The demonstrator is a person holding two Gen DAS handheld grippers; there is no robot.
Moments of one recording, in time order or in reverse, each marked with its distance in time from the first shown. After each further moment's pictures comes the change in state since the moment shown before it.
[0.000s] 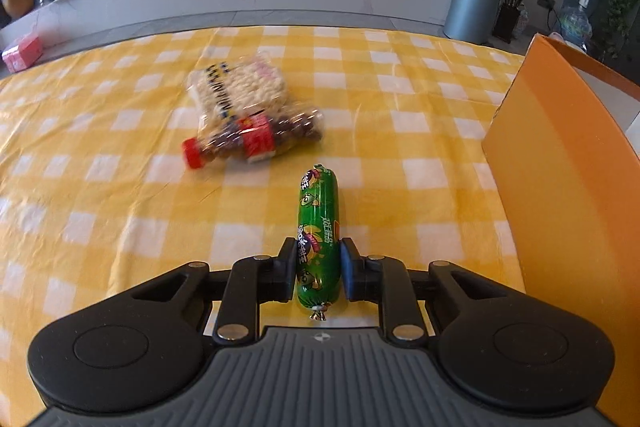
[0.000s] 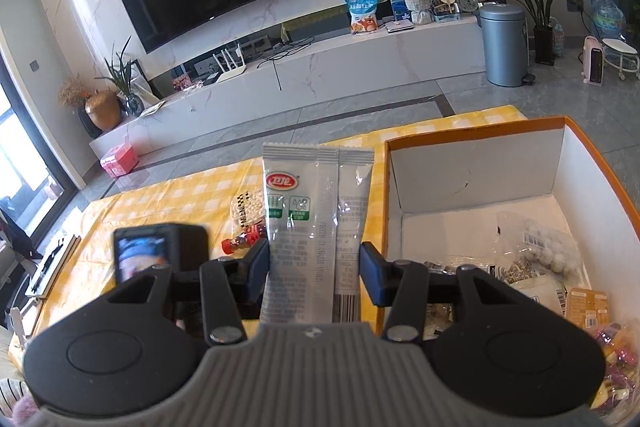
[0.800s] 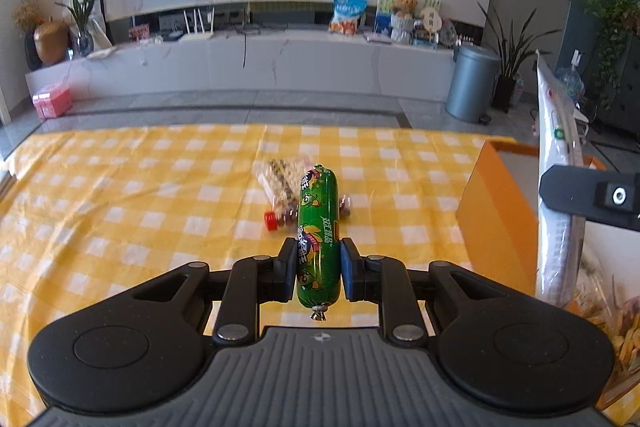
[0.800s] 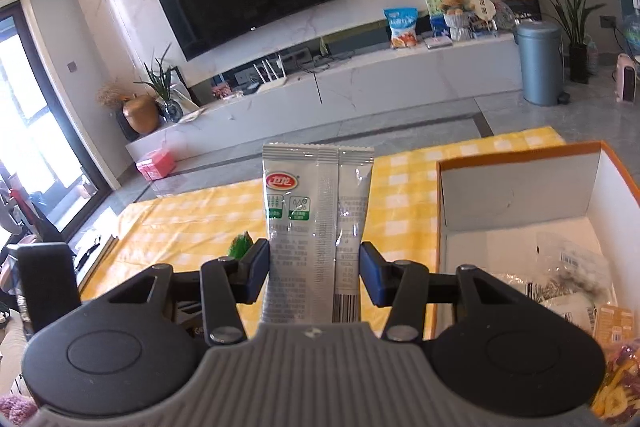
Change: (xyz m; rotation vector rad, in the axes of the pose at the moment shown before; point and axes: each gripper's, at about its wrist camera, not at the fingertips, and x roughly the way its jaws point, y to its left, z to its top) left arm -0.122 0.018 0.001 -0.004 -0.255 0.025; right arm -0.021 0.021 -0.003 -0.036 -0.054 0.114
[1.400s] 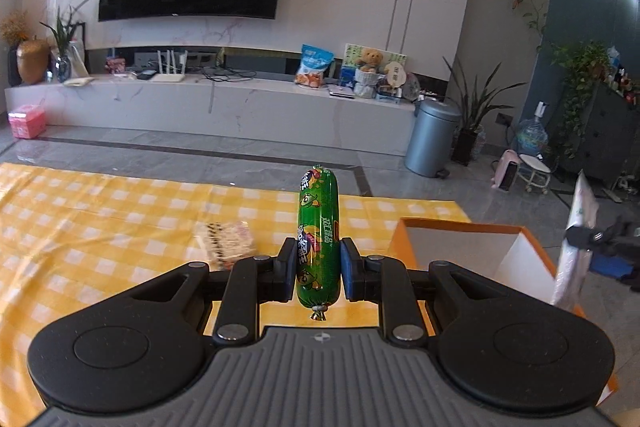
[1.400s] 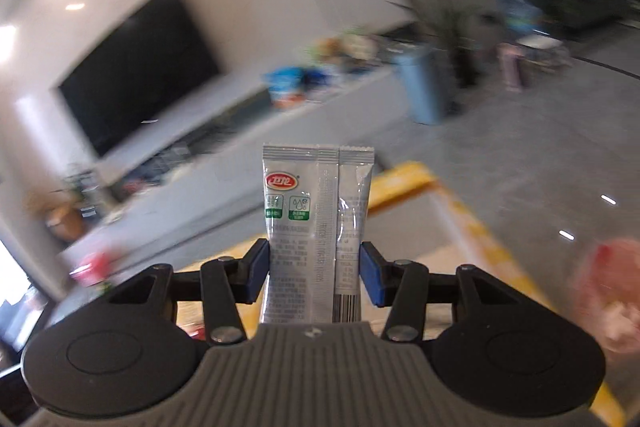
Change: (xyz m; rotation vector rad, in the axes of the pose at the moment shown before) left arm -0.023 -0.043 0.030 -0.051 -0.123 -0.127; right arm -0.064 -0.128 0.032 0.280 -0.170 -0.287
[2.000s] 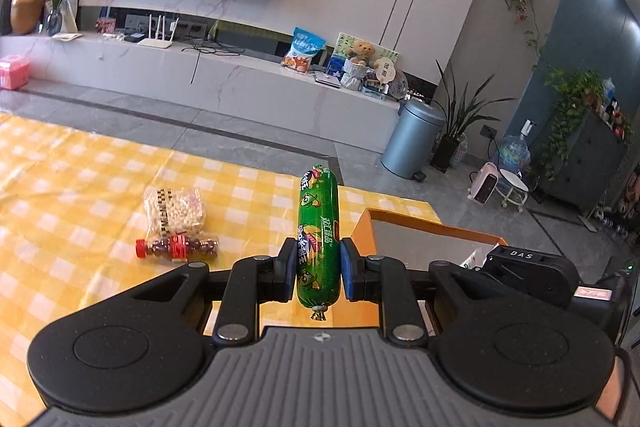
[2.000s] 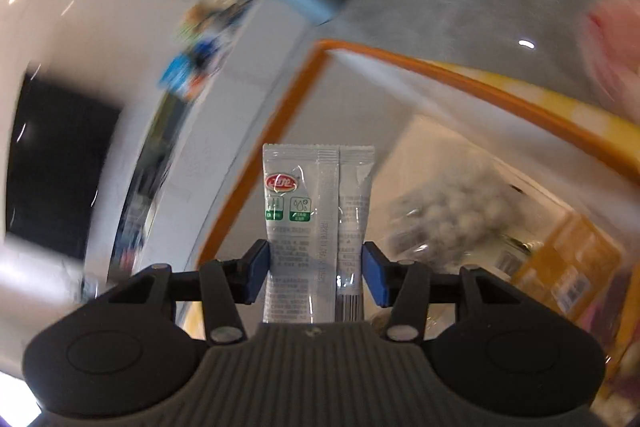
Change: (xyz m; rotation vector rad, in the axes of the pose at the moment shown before) left arm 0.034 -0.002 -0.018 -0.123 0.022 -0.063; right arm 0.135 -0.052 -0.042 0.637 0.165 -0.074
